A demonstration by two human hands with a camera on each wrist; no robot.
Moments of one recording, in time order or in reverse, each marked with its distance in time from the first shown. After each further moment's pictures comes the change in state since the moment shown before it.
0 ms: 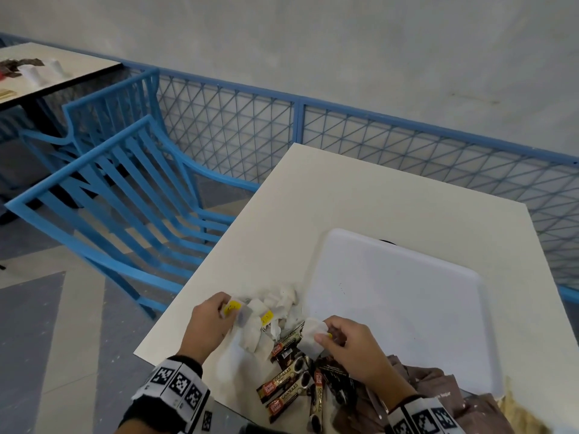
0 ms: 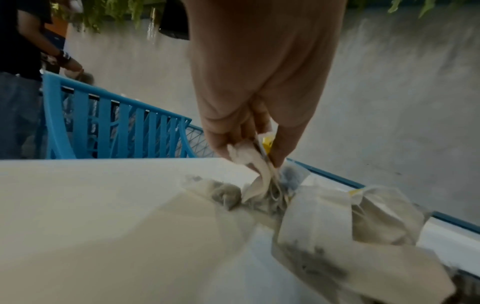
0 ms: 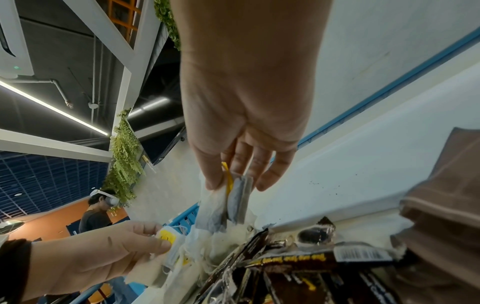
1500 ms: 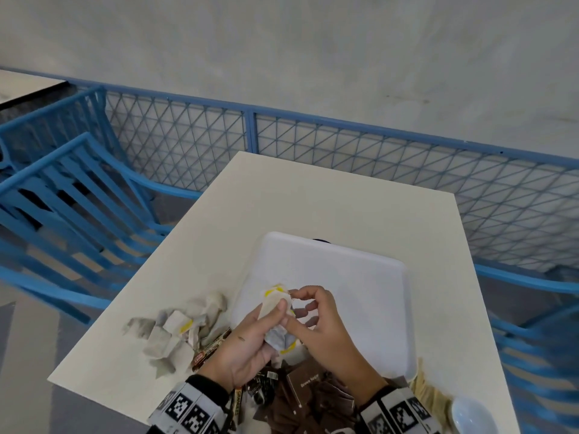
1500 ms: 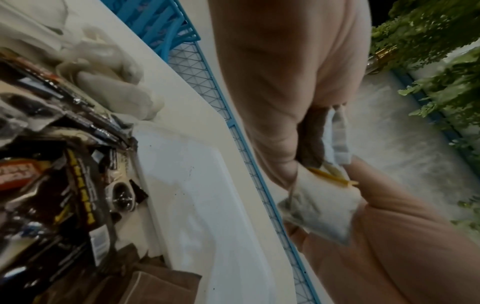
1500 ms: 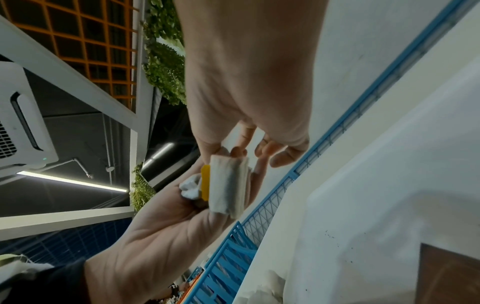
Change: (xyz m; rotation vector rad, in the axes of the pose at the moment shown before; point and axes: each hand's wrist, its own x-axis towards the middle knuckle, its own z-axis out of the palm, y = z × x) left_hand -0.076 0.185 0.109 -1.214 -0.626 -0.233; right_hand -0.039 0.015 -0.084 0.371 0.239 -0.062
